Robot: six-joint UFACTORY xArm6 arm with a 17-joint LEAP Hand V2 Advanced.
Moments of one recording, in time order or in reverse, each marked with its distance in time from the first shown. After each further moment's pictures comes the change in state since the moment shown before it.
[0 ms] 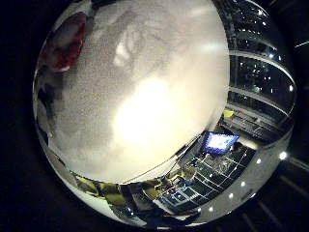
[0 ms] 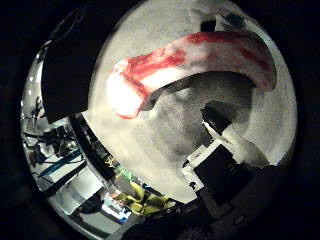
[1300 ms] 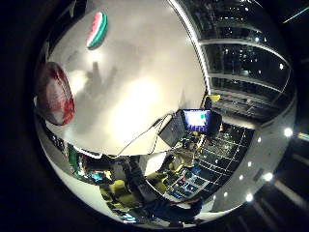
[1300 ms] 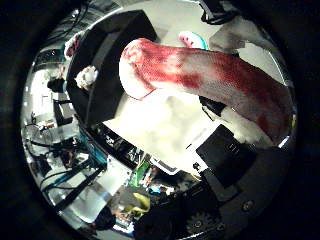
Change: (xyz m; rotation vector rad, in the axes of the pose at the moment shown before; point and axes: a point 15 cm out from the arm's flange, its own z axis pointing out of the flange) arm -0.023 0.039 -0.222 0.096 0.080 0.153
